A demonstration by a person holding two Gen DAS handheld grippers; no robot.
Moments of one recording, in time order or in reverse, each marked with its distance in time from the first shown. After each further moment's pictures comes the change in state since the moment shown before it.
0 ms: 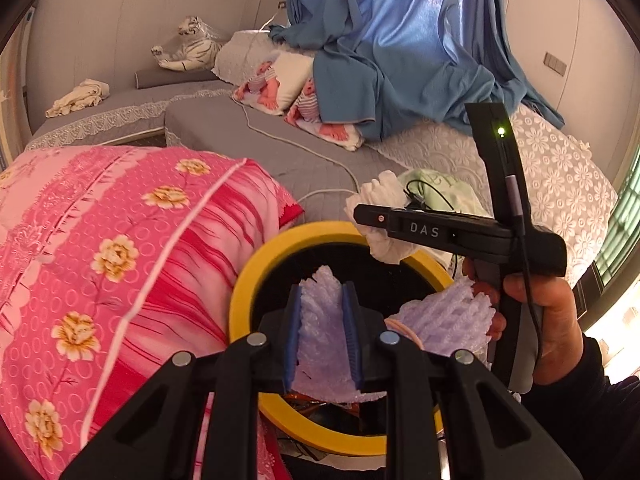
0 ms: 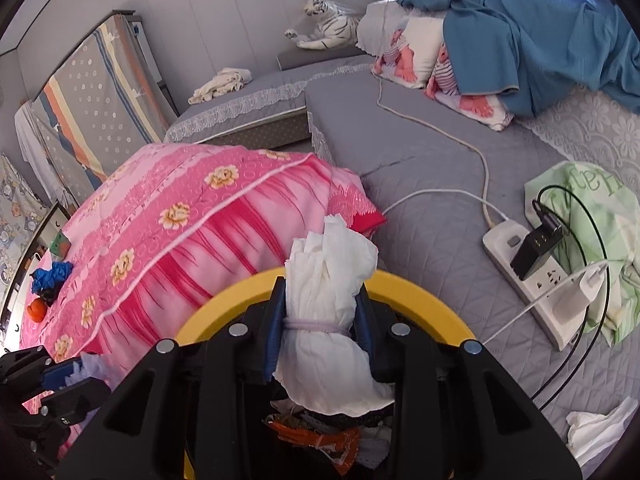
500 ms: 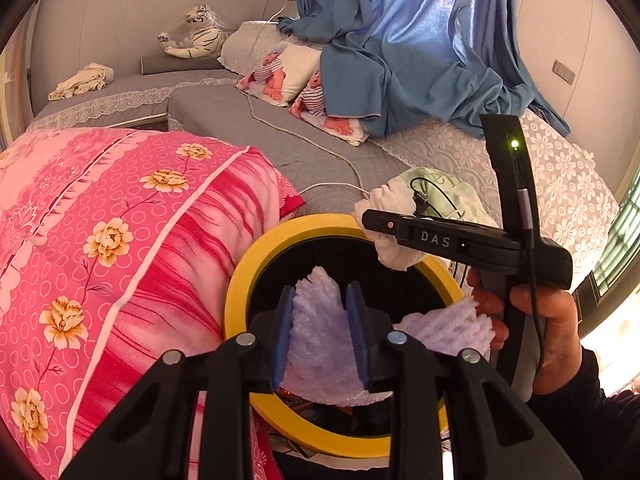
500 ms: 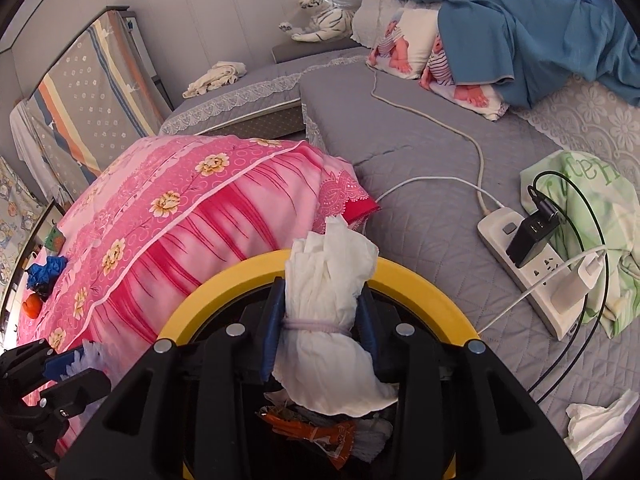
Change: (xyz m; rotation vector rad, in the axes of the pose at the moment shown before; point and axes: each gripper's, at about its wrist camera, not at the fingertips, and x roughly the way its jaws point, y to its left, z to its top) left arm 0.007 0.006 -0.002 -0.050 0.014 -0.007; right arm 0.004 -0.008 -0.007 0.012 0.024 -0.016
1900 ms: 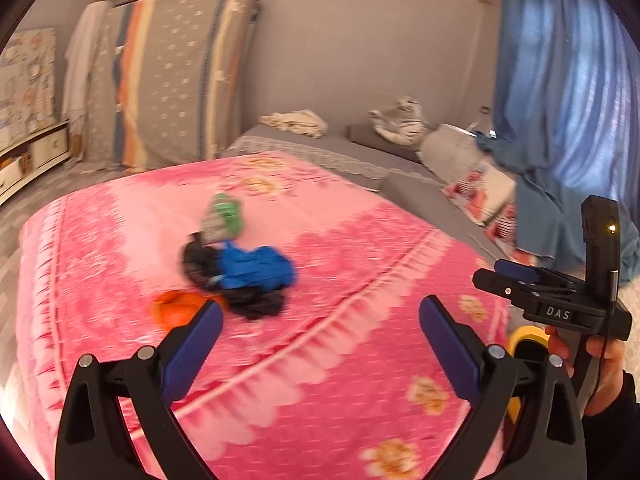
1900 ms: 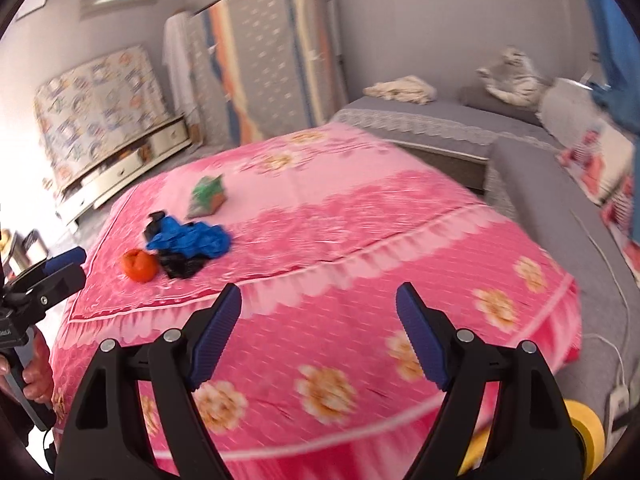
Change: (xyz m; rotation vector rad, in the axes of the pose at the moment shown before) left arm -0.243 0.213 -0.071 -0.393 -0.347 0.561; right arm 0.016 0.297 0.022 -0.519 -0.038 0.400
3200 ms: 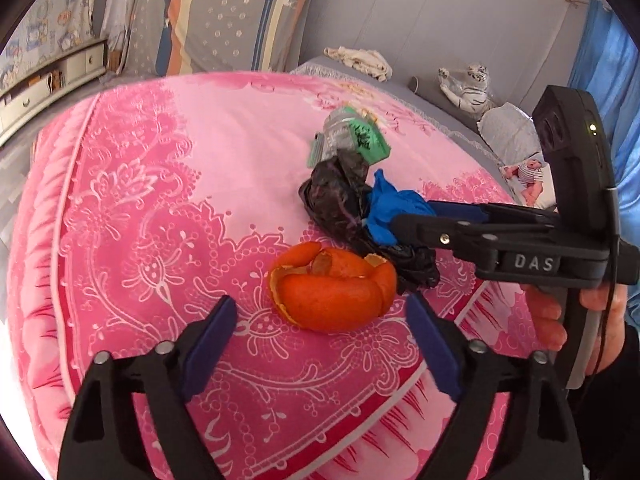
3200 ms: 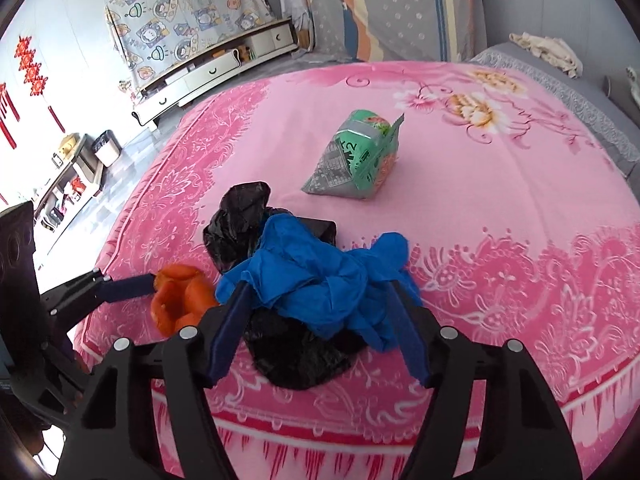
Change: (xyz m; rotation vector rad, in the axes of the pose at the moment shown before) left arm 0.079 0.113 -0.017 -0.203 0.250 0.080; right arm 0.194 0.143 0.061 -0.219 0.334 0.338
